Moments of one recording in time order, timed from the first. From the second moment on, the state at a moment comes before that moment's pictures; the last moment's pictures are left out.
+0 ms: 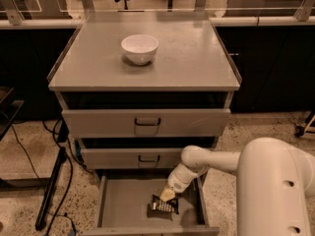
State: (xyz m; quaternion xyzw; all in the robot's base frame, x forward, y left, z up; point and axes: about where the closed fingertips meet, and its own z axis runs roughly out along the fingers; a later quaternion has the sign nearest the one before) arm 0.517 -0.039 0.312 -0.54 0.80 0.27 0.06
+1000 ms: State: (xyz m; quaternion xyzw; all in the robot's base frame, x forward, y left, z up) arm 0.528 -0.063 0.380 -0.53 0.82 0.22 0.08
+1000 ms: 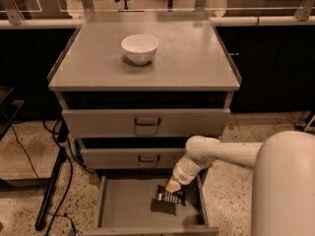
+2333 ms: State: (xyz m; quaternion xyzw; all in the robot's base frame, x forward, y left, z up) arm 0.552 -0.111 0.488 -0.52 0.83 0.13 0.12
